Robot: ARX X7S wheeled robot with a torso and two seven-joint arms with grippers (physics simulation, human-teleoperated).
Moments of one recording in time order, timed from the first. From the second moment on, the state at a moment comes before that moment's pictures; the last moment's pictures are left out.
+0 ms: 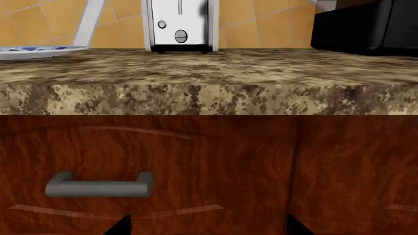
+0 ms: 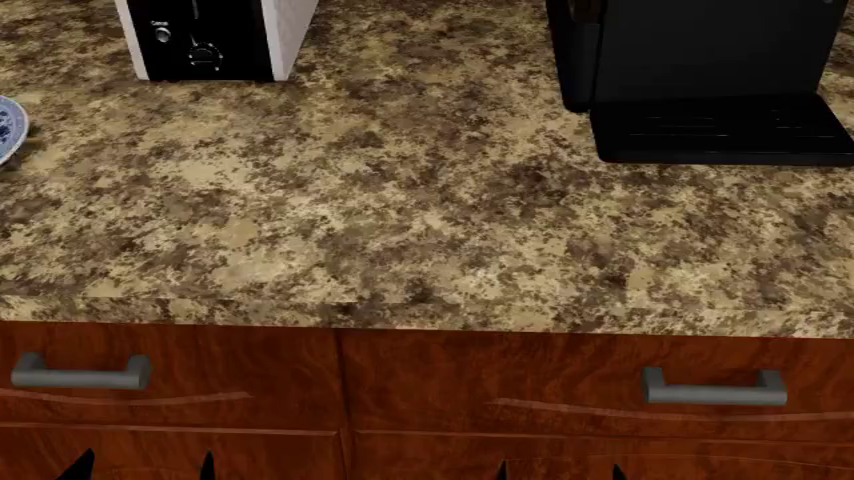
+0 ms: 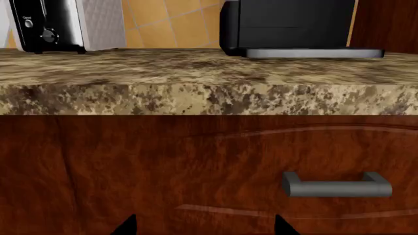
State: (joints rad) left arm 0.00 0.00 0.00 0.00 0.00 0.00 0.00; right arm 0.00 0.00 0.00 0.00 0.00 0.00 0.00
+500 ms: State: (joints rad) left arm 0.00 -0.04 0.05 0.00 -0.05 -0.02 -0.06; right arm 0.00 0.05 -0.06 0.00 0.05 -0.02 0.04
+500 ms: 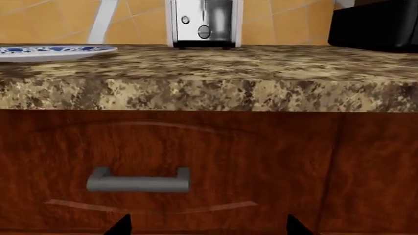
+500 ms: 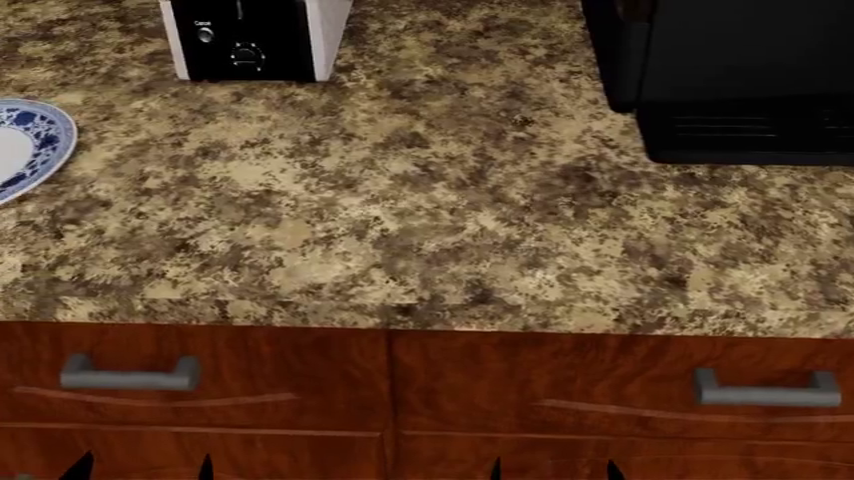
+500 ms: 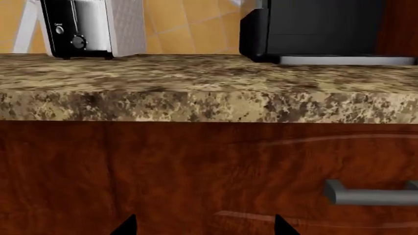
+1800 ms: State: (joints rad) left arm -0.01 -0.12 0.14 0.00 -0.12 -0.03 -0.15; right arm 0.01 0.12 -0.16 0.01 0.11 -0.02 0.13
